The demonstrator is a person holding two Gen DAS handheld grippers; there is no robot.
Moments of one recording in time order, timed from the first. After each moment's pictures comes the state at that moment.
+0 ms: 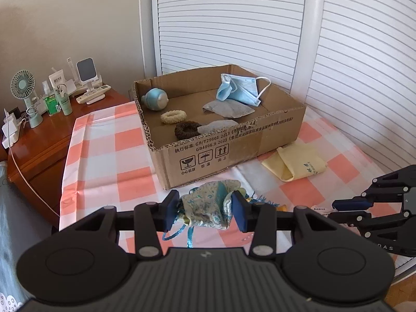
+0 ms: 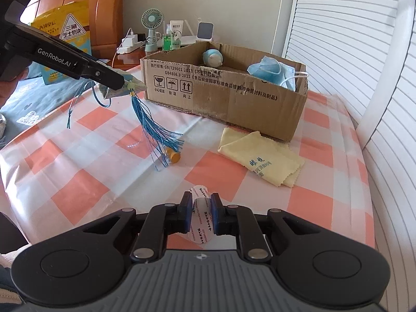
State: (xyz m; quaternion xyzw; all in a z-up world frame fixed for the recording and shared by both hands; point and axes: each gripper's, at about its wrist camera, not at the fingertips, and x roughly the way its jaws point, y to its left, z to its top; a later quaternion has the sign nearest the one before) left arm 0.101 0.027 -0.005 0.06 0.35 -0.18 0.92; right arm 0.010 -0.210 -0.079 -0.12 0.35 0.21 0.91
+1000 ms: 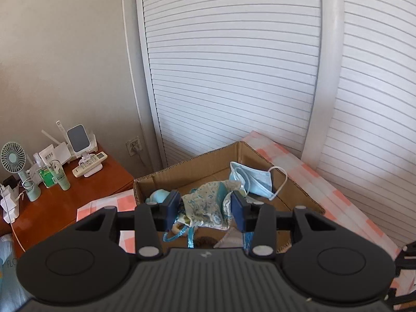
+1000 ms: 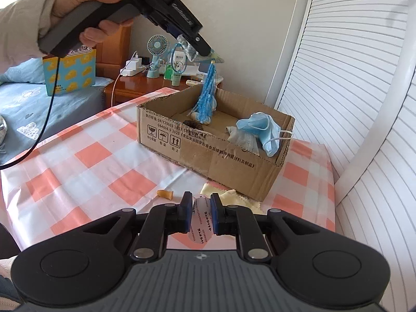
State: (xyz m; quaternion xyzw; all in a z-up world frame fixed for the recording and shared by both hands) left arm 0.230 -0.010 0.084 0.09 0.30 -0.19 0.93; right arm 0.022 -0.214 -0.016 -0.17 0.28 0.22 0.92
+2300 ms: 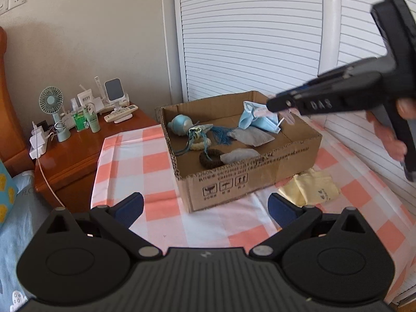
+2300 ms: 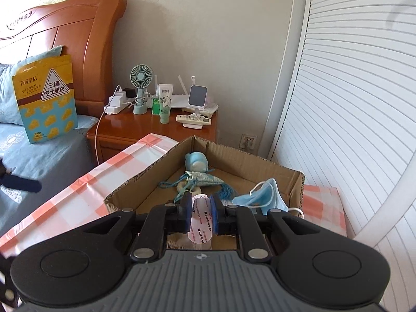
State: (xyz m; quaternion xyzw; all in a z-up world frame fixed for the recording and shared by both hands) left arm 0.090 0.027 0.020 0.06 0.32 -0.12 0.94; right arm 0.154 -0.161 0.038 -0.12 0.27 0.22 0.93
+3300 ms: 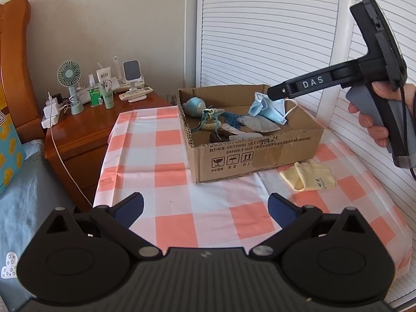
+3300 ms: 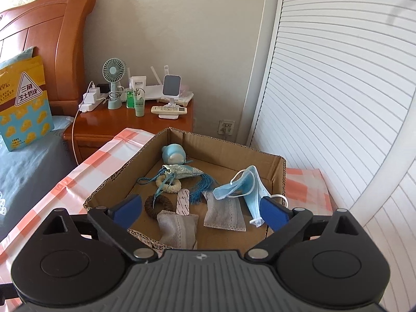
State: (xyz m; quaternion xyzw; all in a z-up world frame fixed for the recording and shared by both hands) left arm 0.056 0.048 0.016 0.01 0.33 -0.09 0.94; right arm 0.158 -0.167 0.036 -0.10 0.30 0.16 0.94
